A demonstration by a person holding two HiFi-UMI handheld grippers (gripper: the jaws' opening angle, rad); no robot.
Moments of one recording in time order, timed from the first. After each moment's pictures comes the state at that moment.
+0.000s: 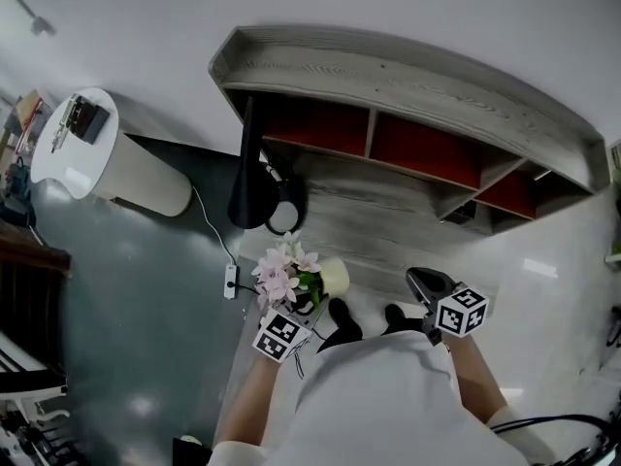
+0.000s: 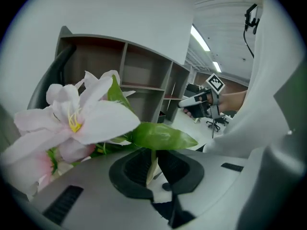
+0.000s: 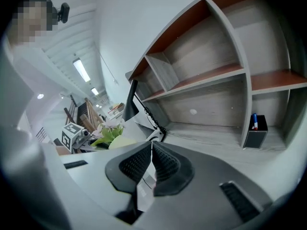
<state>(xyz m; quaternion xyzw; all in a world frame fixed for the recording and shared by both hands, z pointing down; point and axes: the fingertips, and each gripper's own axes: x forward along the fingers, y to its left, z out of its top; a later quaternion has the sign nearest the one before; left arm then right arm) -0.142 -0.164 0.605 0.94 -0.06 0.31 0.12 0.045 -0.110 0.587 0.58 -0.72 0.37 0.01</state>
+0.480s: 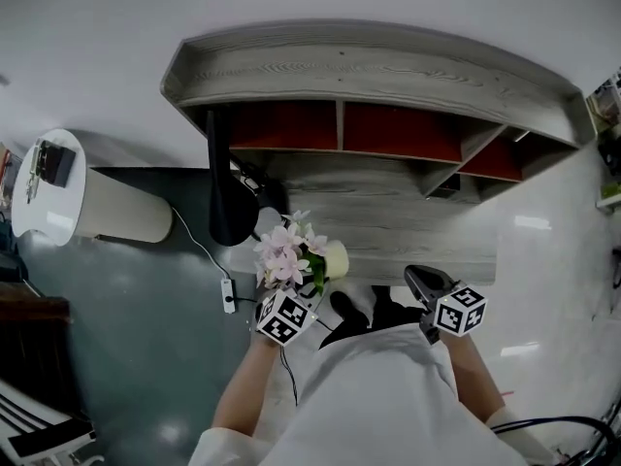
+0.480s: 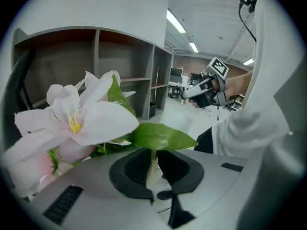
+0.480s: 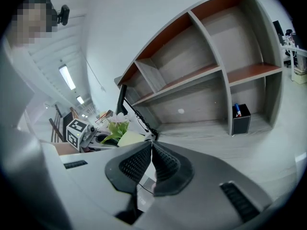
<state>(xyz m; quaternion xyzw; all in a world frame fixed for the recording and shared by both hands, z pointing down) -0.110 -0.192 0.623 0.93 0.06 0.37 0.01 0.034 -0.085 0.595 0.65 -0.66 0.39 -0.03</state>
